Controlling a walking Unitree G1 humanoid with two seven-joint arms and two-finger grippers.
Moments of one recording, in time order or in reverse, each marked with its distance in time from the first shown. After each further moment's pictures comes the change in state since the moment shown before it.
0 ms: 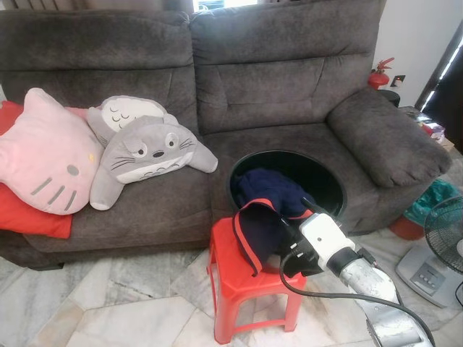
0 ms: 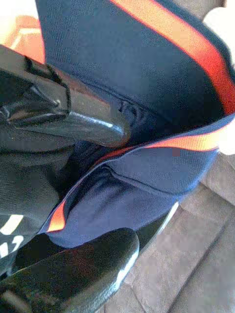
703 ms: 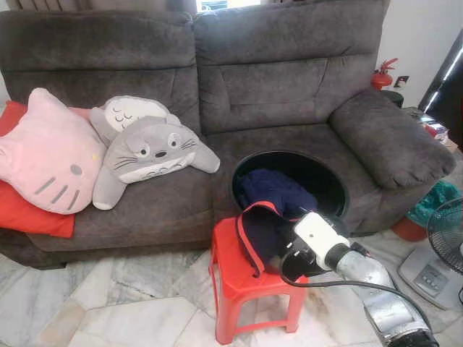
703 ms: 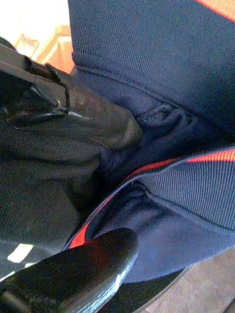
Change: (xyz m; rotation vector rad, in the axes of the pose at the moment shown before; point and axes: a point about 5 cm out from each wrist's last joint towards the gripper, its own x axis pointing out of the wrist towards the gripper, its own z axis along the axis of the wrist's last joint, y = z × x) left arm 0.000 0.000 0.000 0.005 0.001 -0.001; right arm 0.006 -0.005 -0.019 -0.016 0.139 0.056
